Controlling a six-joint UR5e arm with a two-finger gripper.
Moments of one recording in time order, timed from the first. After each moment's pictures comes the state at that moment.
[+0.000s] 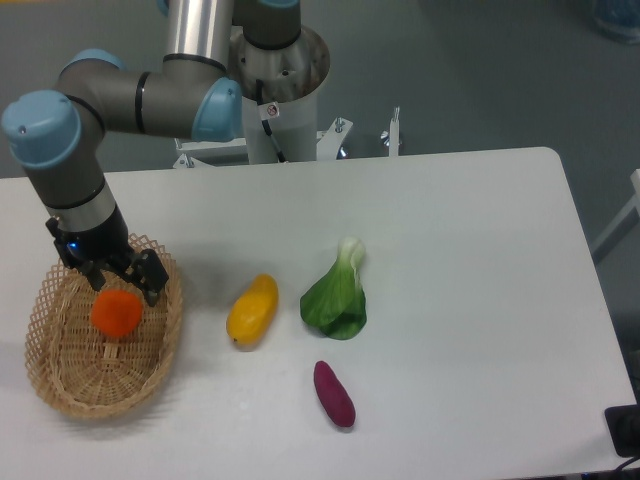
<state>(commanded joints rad) 1.83 -1.90 -1.75 -0.87 1.66 0.21</state>
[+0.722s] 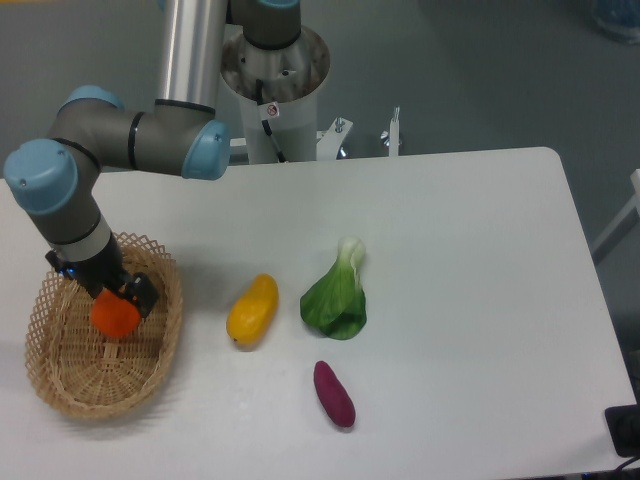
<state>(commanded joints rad) 1.80 -1.98 -1.75 -0.86 1.64 0.29</state>
